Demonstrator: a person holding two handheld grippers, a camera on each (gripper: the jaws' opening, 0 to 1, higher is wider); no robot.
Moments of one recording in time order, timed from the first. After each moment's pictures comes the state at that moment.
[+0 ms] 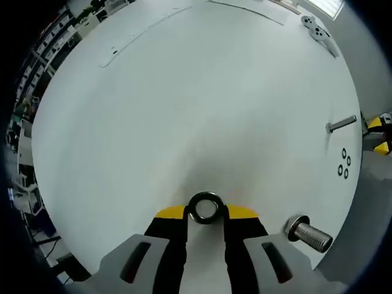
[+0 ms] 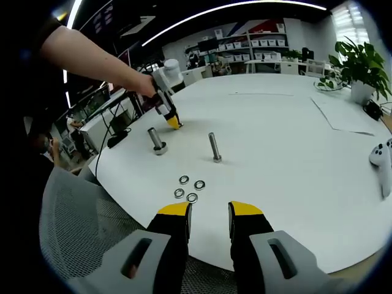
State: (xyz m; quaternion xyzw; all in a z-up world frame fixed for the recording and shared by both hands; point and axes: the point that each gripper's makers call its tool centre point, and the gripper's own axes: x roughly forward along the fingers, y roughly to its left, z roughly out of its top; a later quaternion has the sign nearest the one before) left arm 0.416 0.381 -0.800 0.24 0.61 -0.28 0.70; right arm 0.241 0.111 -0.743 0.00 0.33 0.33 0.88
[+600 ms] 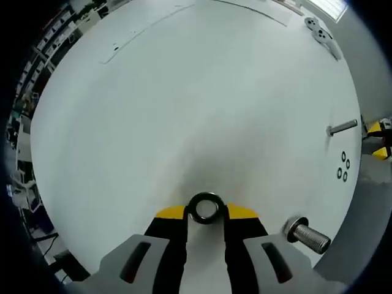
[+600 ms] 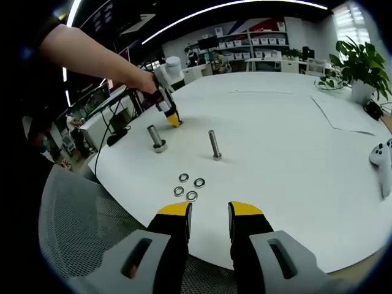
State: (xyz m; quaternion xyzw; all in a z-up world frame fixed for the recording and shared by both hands) left arm 0.416 0.383 -0.799 0.23 0.61 -0.28 0.70; right arm 0.240 0.110 -0.745 0.00 0.34 0.33 0.88
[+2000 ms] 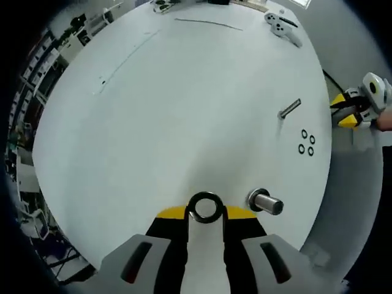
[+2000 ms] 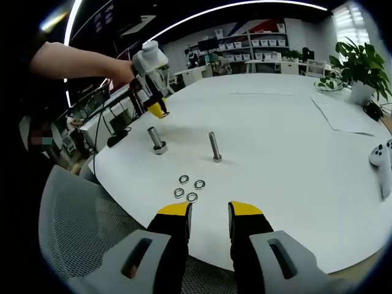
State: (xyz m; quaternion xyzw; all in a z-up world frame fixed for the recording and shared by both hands) left arm 0.368 0.367 -0.729 0.28 0.56 -0.36 0.69; right arm 0.241 0.111 -0.744 0.00 0.34 0.33 0.88
